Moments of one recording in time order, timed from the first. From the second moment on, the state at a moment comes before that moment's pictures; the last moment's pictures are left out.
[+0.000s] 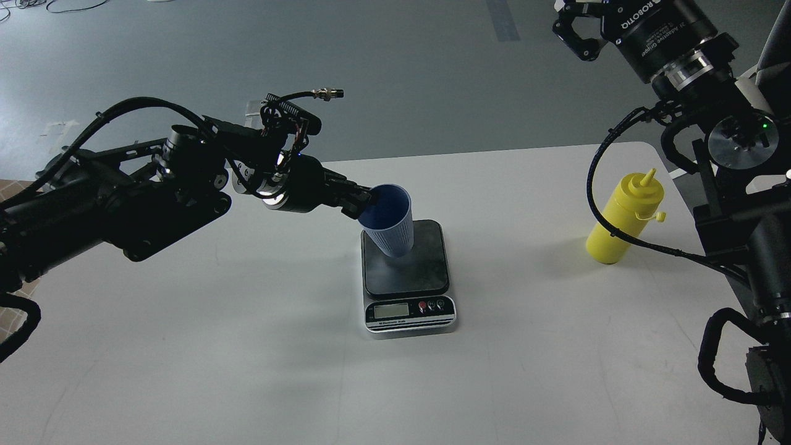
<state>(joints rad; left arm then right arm) -1.21 0.43 -0.13 -1.04 1.68 -0.49 -0.36 0.73 -0.12 1.57 1.05 -0.35 0.49 -0.24</state>
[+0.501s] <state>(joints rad) -1.20 0.41 -0.13 -1.04 1.68 -0.49 -0.36 0.74 -0.12 1.57 1.05 -0.35 0.49 -0.24</state>
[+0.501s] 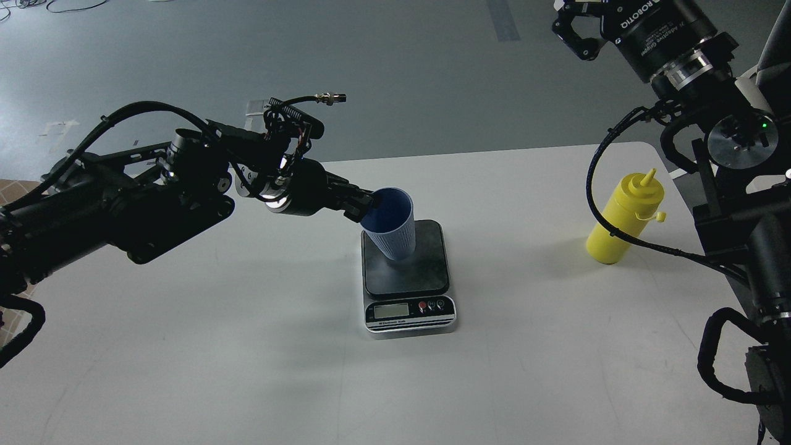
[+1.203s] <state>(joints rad) -1.19 0.39 -0.13 -1.02 1.67 -0.49 -0.32 0.74 -0.12 1.57 1.05 -0.35 0.49 -0.24</state>
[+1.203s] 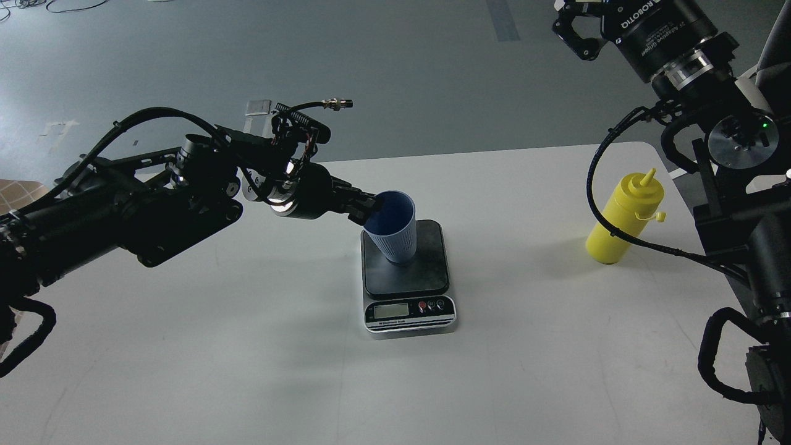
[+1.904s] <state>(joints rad) -1.19 0.39 -0.14 -1.02 1.66 -0.49 -0.32 0.74 -0.12 1.57 1.05 -0.35 0.49 -0.24</state>
